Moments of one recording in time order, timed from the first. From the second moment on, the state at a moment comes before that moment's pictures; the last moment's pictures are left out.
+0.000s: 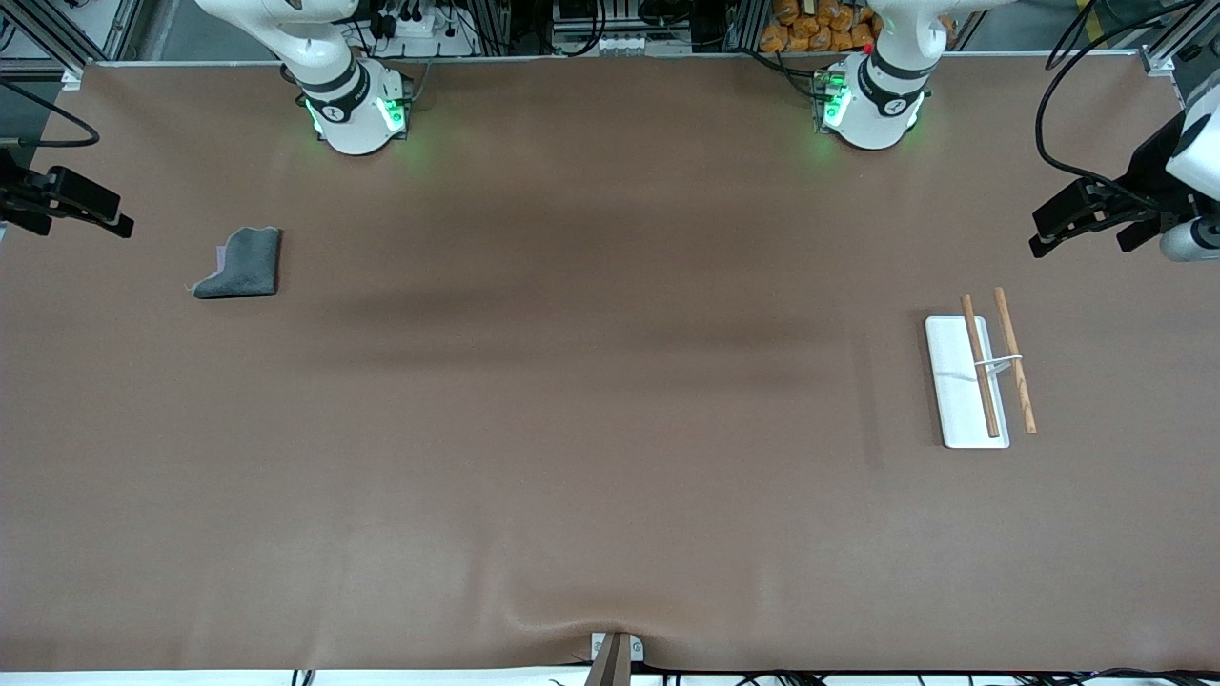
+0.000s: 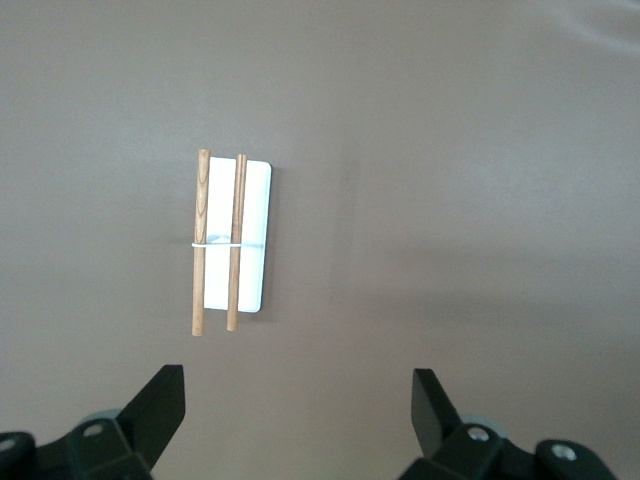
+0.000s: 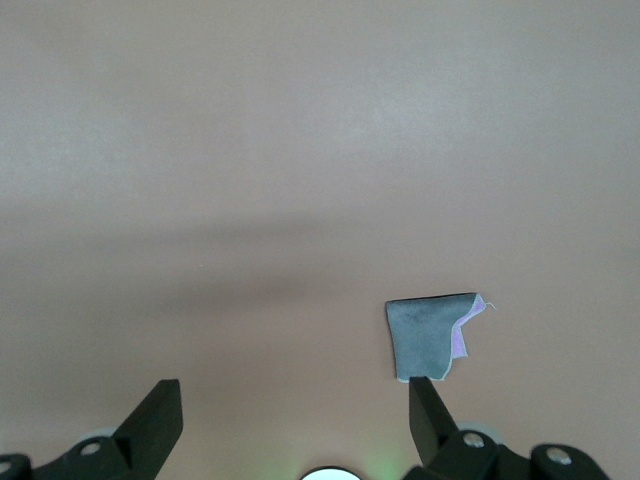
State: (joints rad) left arm 0.08 -0.02 -0.16 -1.55 -0.01 1.57 -0.16; right arm -0.02 -0.02 -0.05 -1.53 0.04 1.43 -0.01
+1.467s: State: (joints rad) left arm 0.08 -0.02 -0.16 -1.55 -0.01 1.50 -0.16; right arm -0.28 0.14 -0.08 -1.76 0.02 1.59 -0.19
